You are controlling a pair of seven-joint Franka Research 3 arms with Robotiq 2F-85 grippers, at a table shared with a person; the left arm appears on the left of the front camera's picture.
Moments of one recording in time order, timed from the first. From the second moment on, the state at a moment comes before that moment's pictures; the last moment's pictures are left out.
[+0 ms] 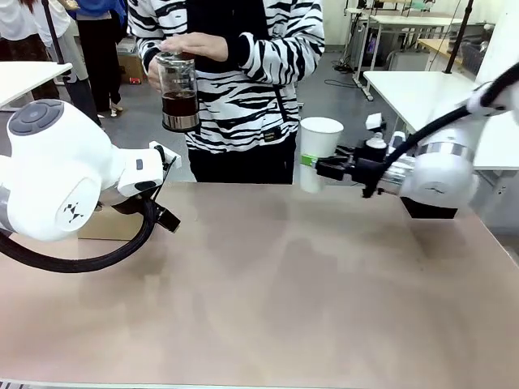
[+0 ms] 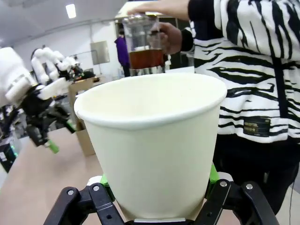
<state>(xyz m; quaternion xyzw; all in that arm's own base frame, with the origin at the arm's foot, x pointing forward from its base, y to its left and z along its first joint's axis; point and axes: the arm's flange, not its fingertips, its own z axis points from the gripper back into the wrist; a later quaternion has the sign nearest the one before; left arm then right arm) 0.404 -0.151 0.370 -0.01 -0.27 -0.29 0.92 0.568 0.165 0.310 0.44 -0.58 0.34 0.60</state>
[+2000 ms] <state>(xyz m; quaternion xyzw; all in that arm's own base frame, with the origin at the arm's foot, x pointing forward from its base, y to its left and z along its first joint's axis) 0.404 -0.151 0.370 -0.01 -0.27 -0.29 0.92 0.623 0.185 0.245 0.43 -0.58 0.30 0.62</state>
